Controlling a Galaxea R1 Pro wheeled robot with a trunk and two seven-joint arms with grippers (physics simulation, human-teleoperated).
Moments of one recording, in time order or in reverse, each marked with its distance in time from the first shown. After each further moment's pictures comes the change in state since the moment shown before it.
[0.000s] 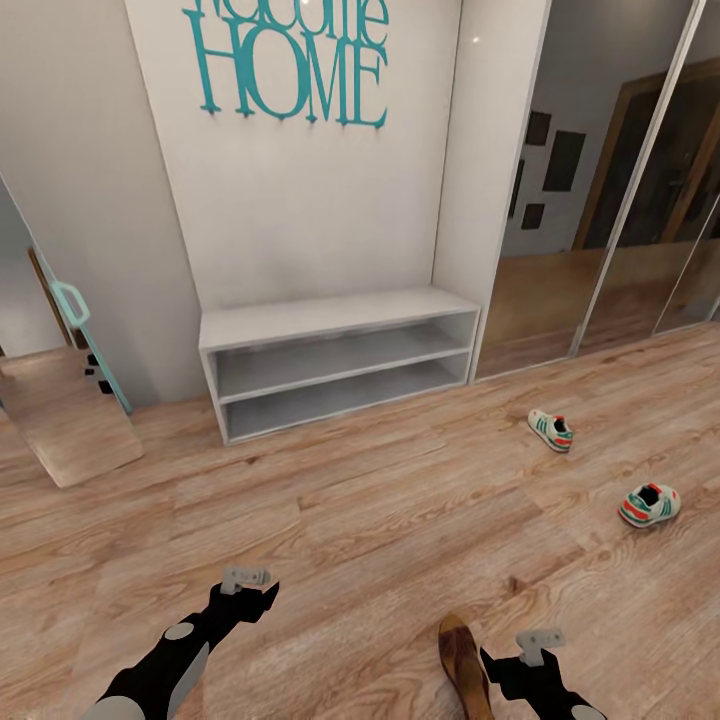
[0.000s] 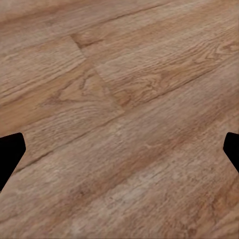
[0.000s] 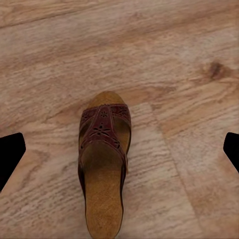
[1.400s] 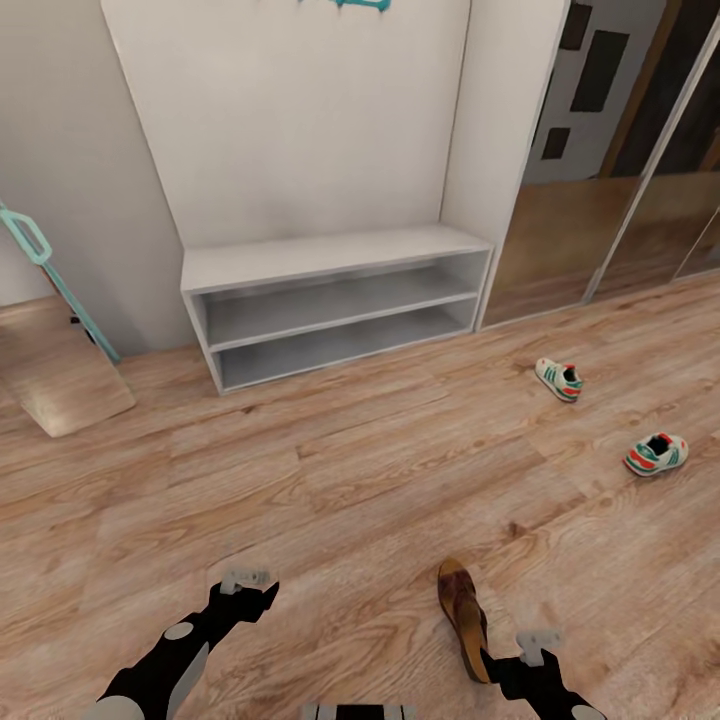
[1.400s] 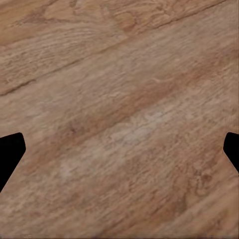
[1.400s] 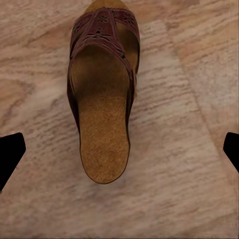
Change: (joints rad) left arm 0.000 0.001 -0.002 -0.001 0.000 -0.002 0.000; right arm 0.000 0.000 0.000 0.000 0.000 0.000 -0.001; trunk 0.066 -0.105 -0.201
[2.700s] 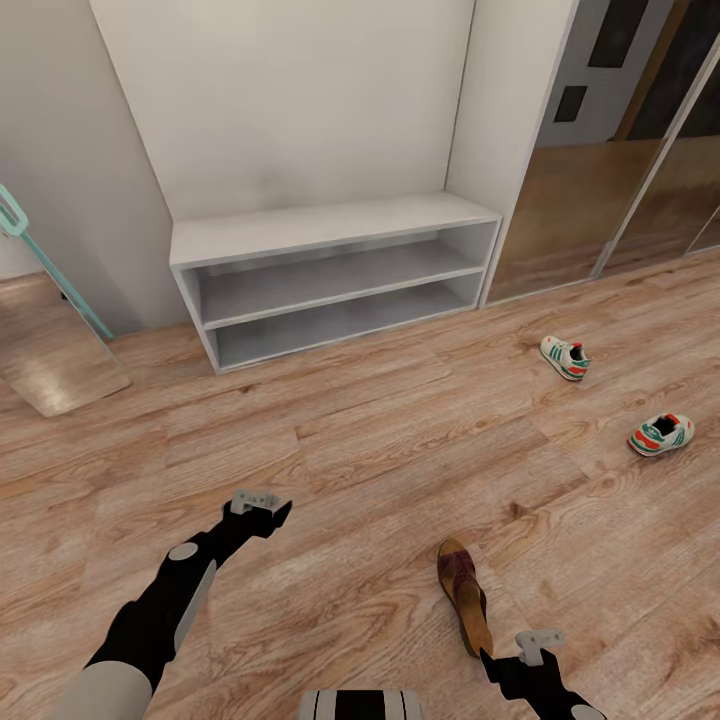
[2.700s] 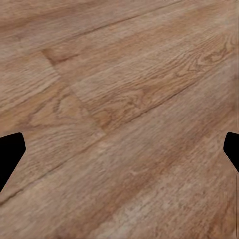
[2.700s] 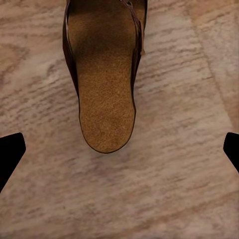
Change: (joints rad) left arm 0.004 -0.009 -0.001 -0.503 0.001 0.229 -0.080; right arm 0.000 0.000 0.003 -0.002 0.000 0.000 0.003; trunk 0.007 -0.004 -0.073
